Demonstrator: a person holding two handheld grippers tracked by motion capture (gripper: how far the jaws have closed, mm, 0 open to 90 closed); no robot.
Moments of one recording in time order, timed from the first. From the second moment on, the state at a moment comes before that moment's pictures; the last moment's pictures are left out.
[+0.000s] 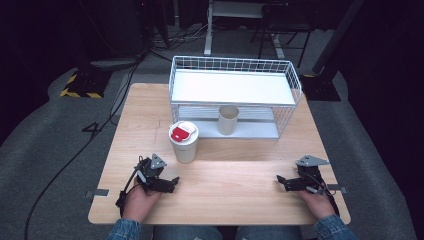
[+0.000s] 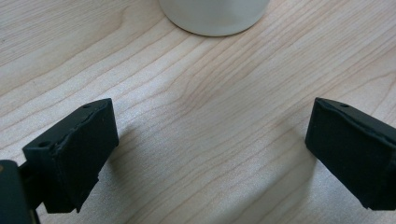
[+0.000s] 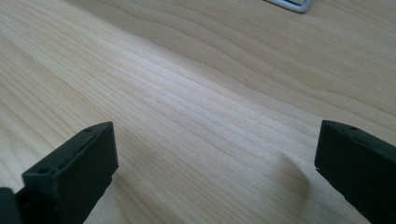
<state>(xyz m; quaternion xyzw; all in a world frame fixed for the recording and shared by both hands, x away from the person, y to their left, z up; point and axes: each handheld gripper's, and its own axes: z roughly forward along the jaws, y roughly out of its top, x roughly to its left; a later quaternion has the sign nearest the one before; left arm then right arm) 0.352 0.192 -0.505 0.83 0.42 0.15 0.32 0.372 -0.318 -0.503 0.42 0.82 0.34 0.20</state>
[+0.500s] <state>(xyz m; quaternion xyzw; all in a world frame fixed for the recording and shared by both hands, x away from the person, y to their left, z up) 0.355 0.192 -0.505 0.83 0.43 0.16 0.32 0.372 -0.318 -0.506 0.45 0.81 0.33 0.19</state>
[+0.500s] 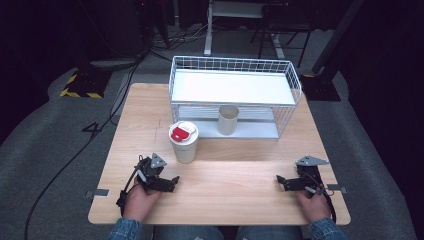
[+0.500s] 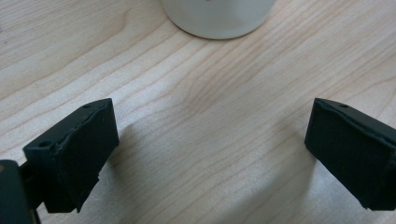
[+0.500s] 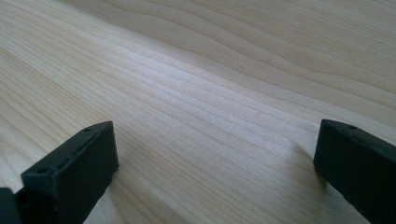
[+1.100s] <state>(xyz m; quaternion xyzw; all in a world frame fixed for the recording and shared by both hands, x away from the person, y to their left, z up) 0.361 0.194 -0.504 0.83 0.42 0.15 0.33 0.372 -0.318 -0.506 0.45 0.81 0.33 0.19</state>
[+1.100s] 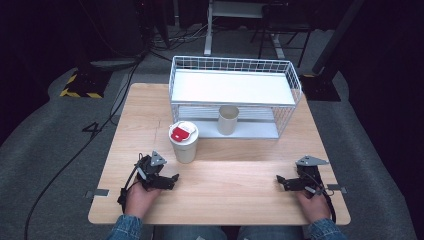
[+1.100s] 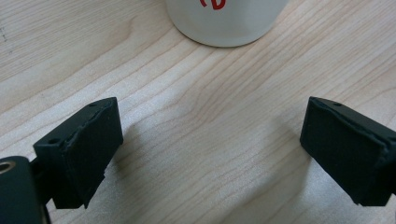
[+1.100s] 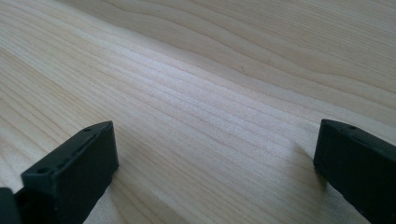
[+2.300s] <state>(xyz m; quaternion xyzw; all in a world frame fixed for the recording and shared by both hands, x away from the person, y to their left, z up) 0.373 0.198 -0.471 0.75 0.41 0.14 0.50 0.372 -0.318 -0.506 0.45 0.81 0.33 0.19</state>
